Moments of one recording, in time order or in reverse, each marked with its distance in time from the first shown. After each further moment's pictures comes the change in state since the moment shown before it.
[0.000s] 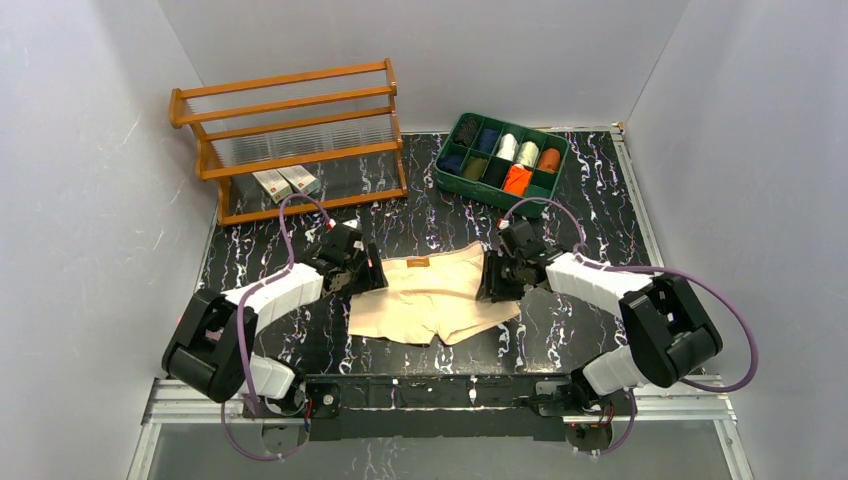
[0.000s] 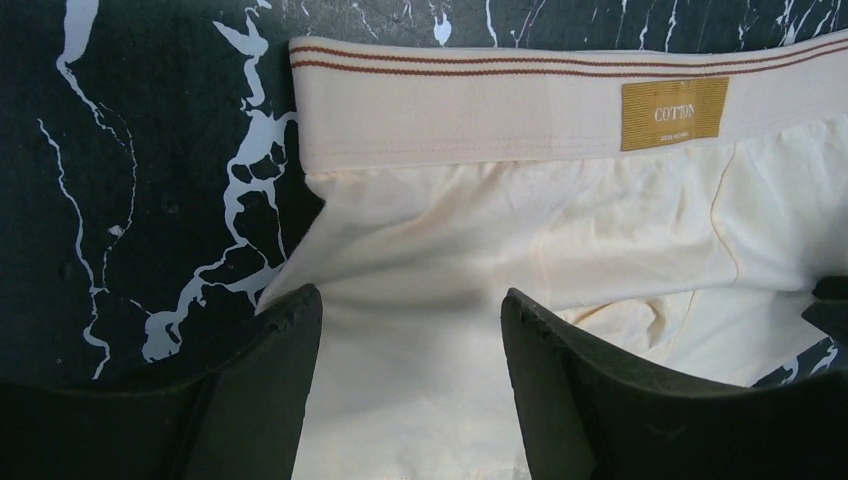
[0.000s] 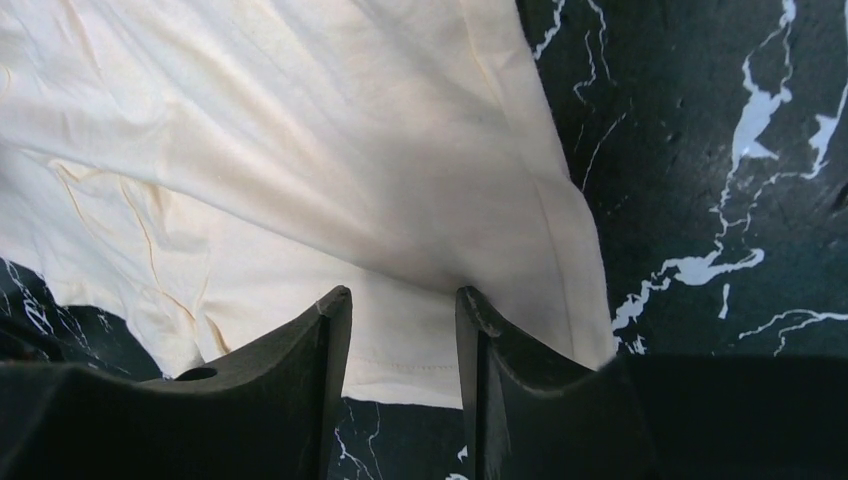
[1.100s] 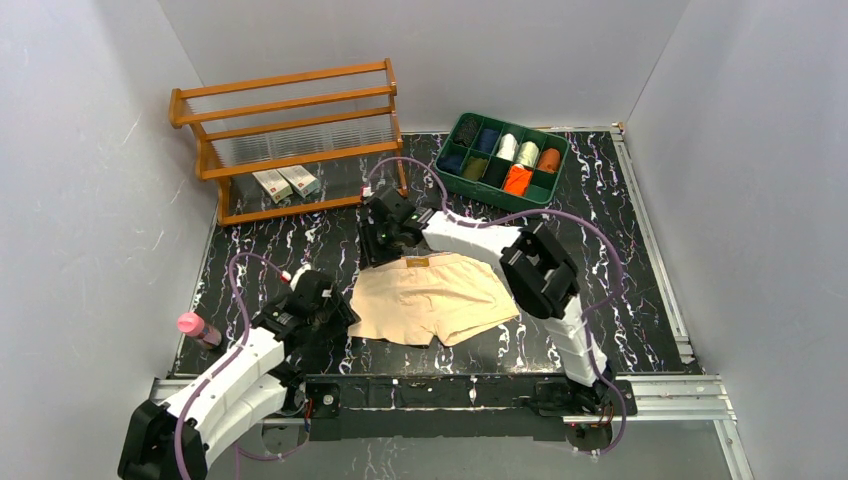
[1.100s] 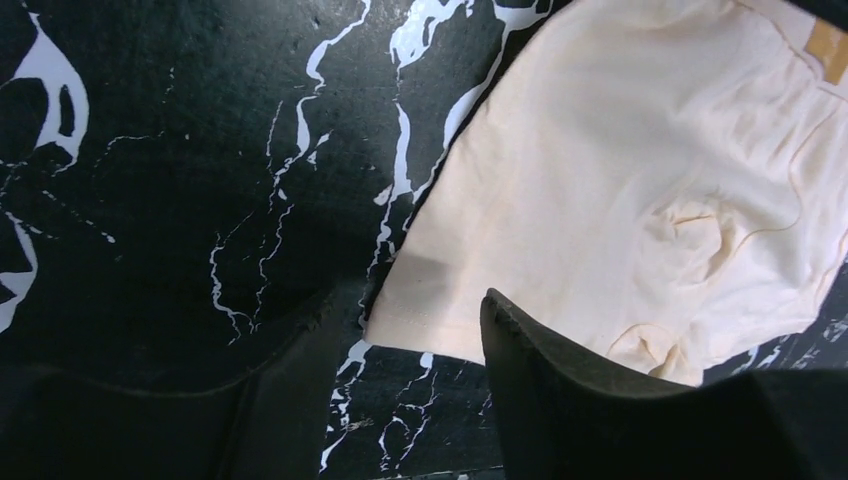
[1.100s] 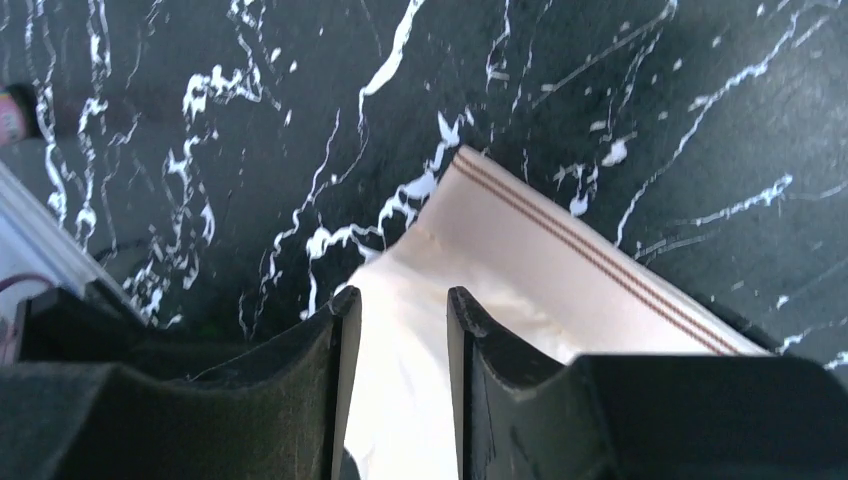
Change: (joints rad) left arm 0.000 -0.571 -0.297 -0.297 -0.075 -0.335; right arm 0.374 0.713 0.991 -0.074 -0.057 0.003
